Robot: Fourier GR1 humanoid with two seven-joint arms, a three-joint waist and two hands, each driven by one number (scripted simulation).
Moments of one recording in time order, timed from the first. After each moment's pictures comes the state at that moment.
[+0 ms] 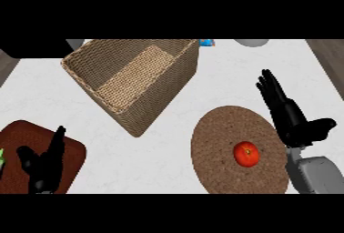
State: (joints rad) left arm 0.09 0.28 -0.02 -1.30 0.27 0.22 0.03; right arm -0.22 -0.31 0.15 -1.46 -0.23 -0.07 -0.07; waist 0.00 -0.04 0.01
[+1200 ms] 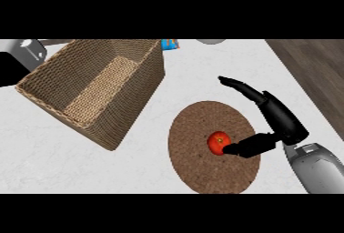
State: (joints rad) left arm 0.94 0.66 0.16 -1.64 0.10 0.05 0.11; right arm -0.34 -0.44 0.34 -1.59 0.04 0.06 -0.11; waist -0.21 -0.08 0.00
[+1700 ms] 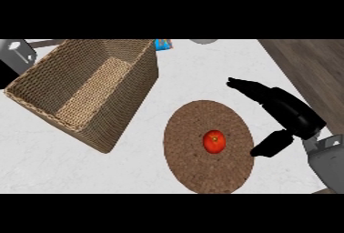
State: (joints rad) left arm 0.97 0.65 0.20 -1.61 0.08 -0.01 0.04; right arm -0.42 -0.65 0.43 -1.59 0.23 0.19 0.03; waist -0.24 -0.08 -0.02
